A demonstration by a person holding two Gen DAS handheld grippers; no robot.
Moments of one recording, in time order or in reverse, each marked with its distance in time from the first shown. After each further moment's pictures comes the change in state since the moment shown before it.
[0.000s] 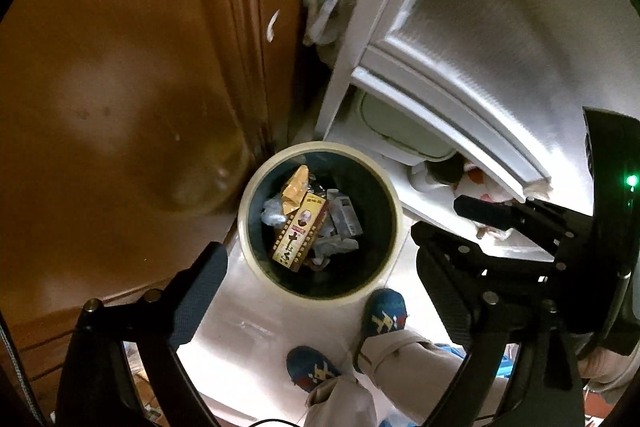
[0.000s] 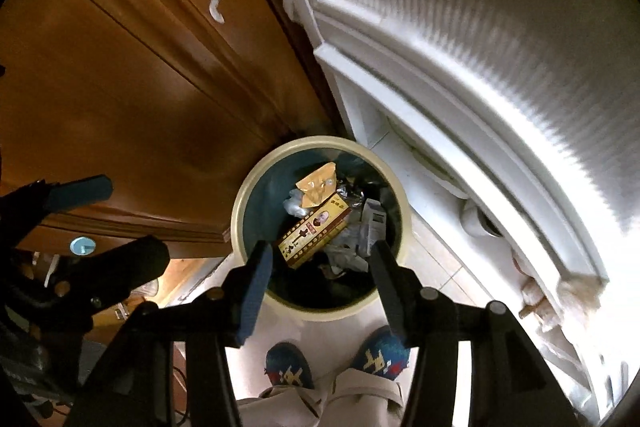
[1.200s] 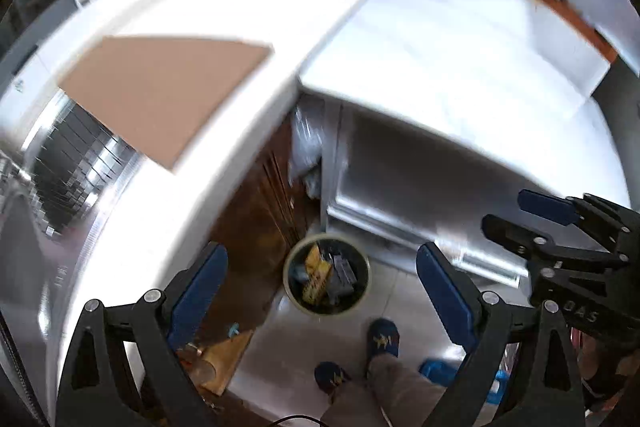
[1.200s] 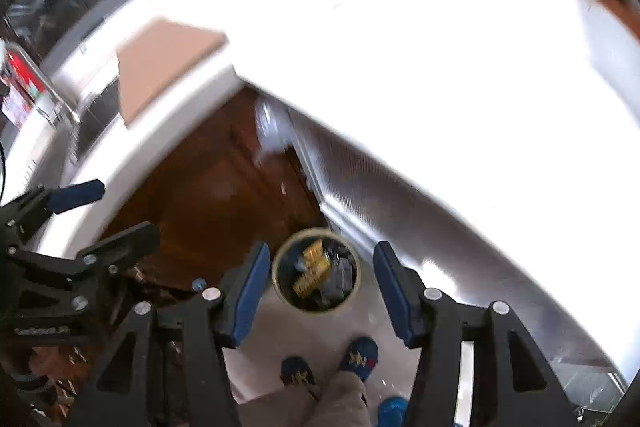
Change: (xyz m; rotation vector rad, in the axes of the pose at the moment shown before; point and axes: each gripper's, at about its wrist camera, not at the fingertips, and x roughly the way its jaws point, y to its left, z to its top) left arm -0.343 -0.075 0.022 0.081 -0.288 0.116; right arm -0.347 0.052 0.012 0.022 -0.301 -0.098
